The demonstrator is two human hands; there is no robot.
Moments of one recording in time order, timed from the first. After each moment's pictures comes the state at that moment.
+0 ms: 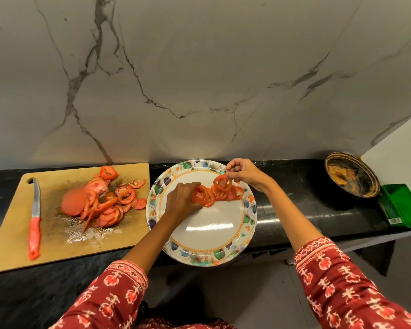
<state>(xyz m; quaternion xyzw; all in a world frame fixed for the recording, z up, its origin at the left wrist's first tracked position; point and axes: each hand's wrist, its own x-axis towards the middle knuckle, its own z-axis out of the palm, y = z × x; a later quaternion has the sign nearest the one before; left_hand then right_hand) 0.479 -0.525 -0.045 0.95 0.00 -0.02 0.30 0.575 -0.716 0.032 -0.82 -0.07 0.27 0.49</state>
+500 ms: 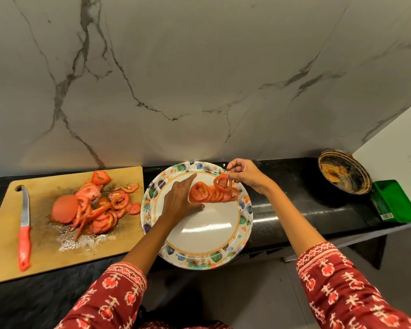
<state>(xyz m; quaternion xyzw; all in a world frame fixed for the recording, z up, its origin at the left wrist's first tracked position) 0.487 -0.528 -0.054 0.93 0.01 0.00 0.36 0.570 -0.729 0.035 -0.82 -0.05 0.24 0.52</state>
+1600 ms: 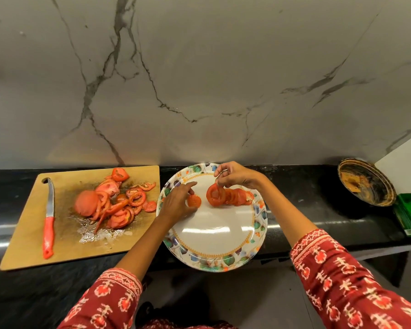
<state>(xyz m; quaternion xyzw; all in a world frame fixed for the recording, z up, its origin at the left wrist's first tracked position) 0.477 -0.485 -0.051 0.93 0.02 -0.03 0.36 0.588 -0.666 0.029 -0.81 -0.13 0.38 0.41</state>
